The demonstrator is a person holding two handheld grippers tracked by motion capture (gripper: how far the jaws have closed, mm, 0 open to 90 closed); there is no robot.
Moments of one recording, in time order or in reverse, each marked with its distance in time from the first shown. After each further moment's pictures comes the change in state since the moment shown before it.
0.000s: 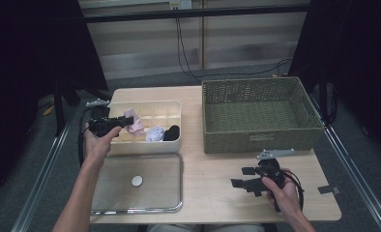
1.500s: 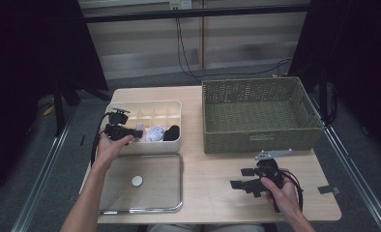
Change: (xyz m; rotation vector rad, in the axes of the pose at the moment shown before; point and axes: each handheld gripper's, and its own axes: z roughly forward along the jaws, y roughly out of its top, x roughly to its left) left arm -0.004 -0.016 0.050 0.296 0.047 0.039; right arm -0.001 -0.001 0.004 0.024 0.013 0.004
